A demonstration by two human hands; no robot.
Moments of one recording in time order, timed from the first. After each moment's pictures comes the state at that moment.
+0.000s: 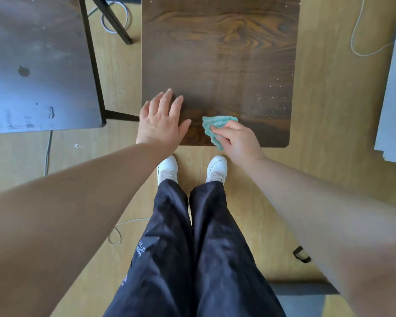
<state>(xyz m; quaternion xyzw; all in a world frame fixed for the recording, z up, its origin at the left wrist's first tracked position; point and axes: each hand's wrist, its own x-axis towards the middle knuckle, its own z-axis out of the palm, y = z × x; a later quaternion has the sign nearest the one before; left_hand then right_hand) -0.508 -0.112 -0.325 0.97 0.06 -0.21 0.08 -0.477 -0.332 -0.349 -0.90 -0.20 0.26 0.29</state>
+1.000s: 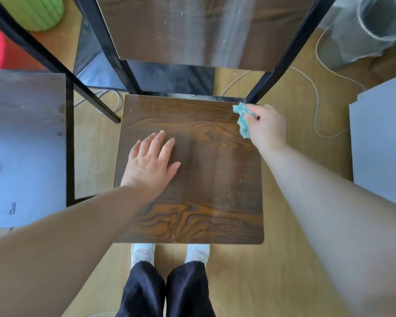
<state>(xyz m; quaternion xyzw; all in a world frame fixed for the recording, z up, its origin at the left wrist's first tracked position) -0.372 -0.114 -0.332 0.99 0.04 -0.15 0.06 -0.203 -0.348 -0.318 -0.95 0.02 0.10 0.31</state>
